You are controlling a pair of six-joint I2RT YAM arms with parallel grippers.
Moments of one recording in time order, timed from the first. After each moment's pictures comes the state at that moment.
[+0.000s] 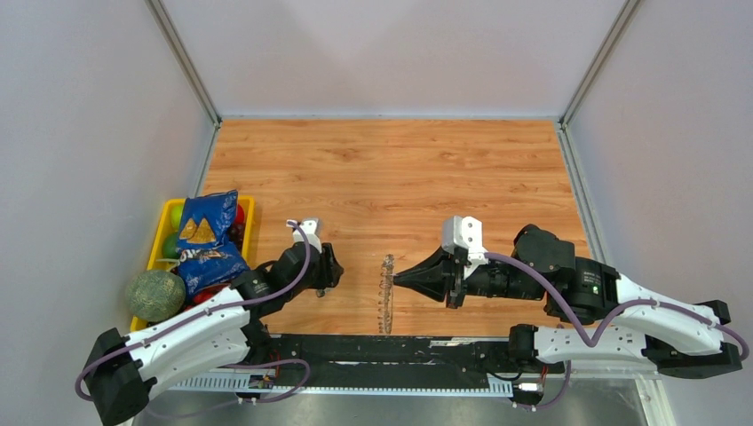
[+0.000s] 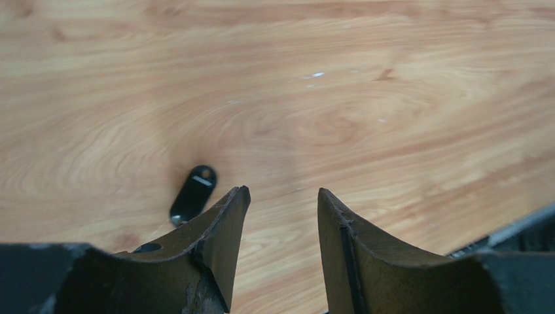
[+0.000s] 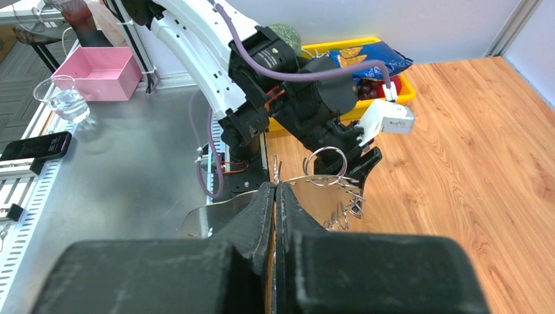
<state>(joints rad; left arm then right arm) -0.85 0.77 0.44 -0.32 -0.25 -0.69 1.37 0.82 1.18 -0.41 -0.09 0.02</state>
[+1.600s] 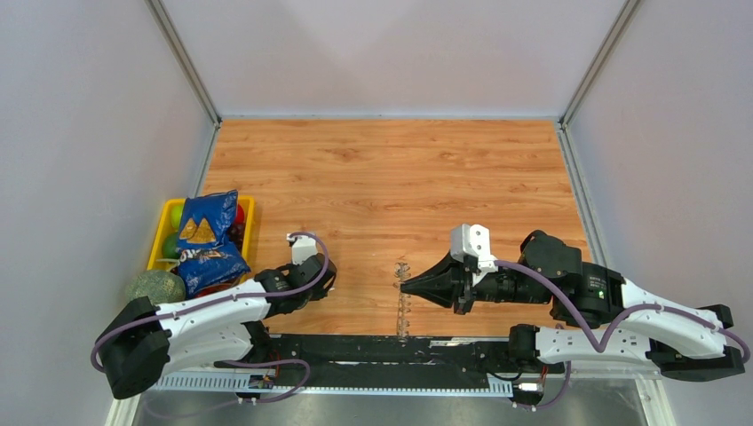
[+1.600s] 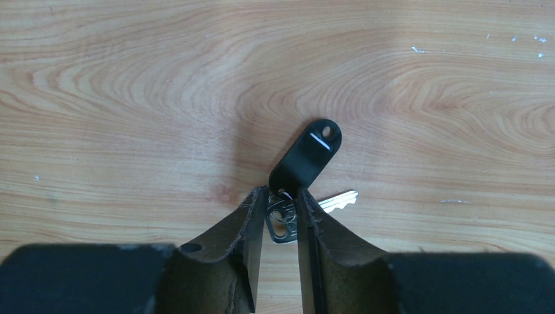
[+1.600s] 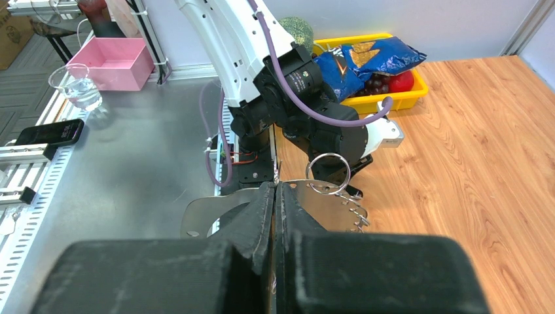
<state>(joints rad) -0.92 1.00 0.39 -0.46 -0.51 -0.88 1.37 0.75 1.11 -0.41 -0.12 0.02</state>
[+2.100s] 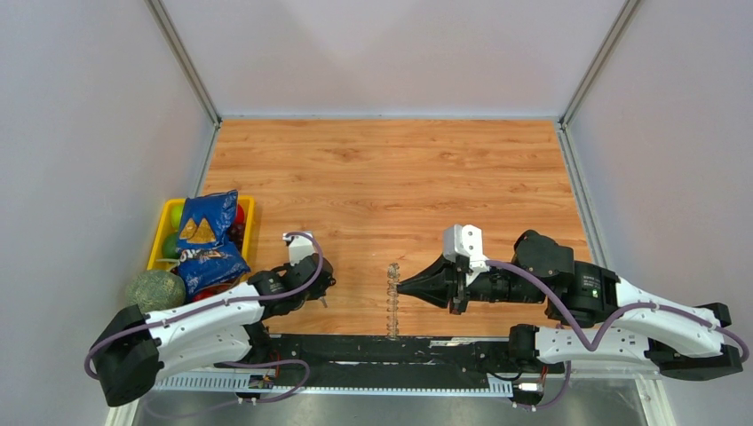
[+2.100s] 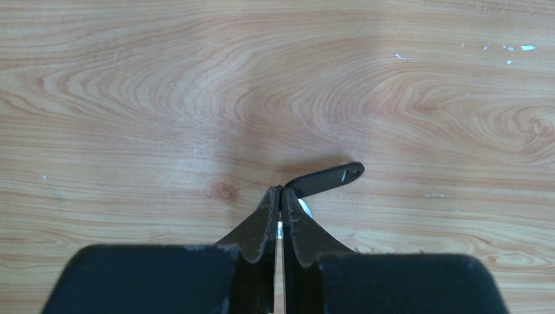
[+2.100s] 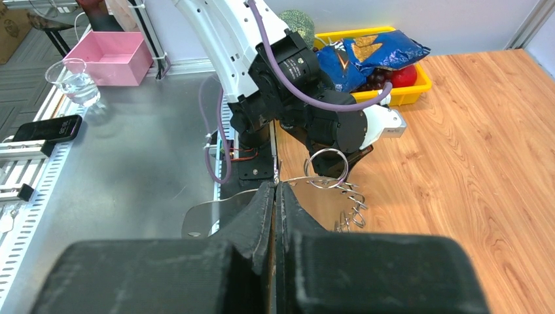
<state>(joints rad) -0.92 0.94 0.39 -0.48 -0.51 -0.88 1.37 0.77 1.11 -0.41 -0.13 0.02</state>
